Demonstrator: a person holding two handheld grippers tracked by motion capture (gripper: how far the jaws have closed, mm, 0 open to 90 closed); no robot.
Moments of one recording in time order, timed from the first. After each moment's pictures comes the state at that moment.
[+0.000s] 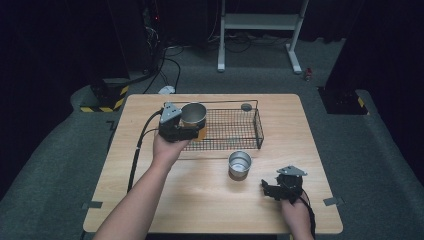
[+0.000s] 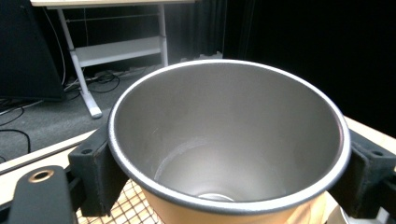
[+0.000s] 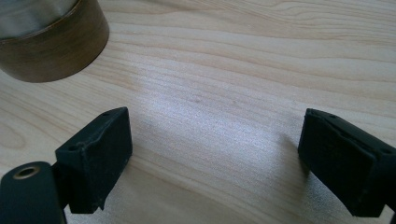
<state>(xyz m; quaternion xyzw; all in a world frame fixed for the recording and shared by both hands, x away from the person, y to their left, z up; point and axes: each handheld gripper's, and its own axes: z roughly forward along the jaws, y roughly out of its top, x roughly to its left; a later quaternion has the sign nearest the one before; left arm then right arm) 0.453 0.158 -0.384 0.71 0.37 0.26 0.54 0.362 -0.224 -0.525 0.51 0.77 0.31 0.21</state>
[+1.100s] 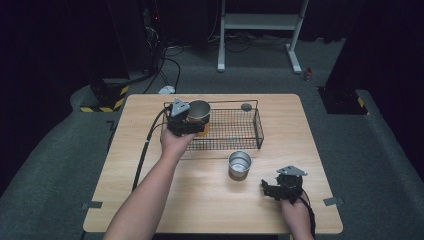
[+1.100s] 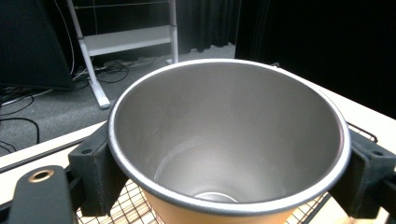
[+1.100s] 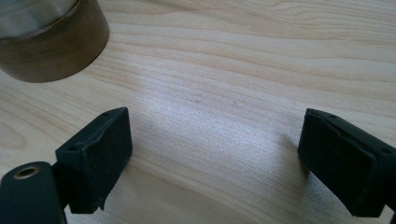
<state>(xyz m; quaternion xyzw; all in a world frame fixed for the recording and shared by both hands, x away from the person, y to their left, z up) 0.493 0.144 -0.411 0.71 0.40 0.26 0.51 0.362 -0.224 -0.525 0.51 0.77 0.31 0.21</state>
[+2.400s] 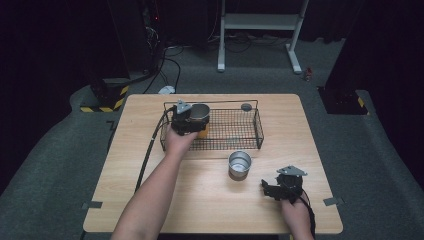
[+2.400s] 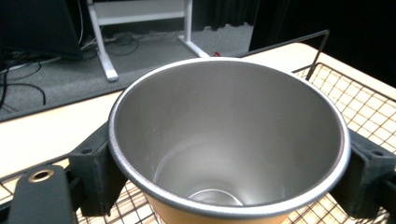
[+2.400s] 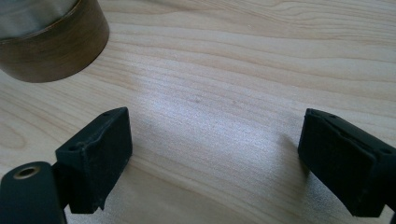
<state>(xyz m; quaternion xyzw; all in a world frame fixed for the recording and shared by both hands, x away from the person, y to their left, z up) 0.524 0.143 -0.447 0.72 0.45 0.24 0.47 0.362 -0.224 -0.525 0.51 0.77 0.31 0.21</state>
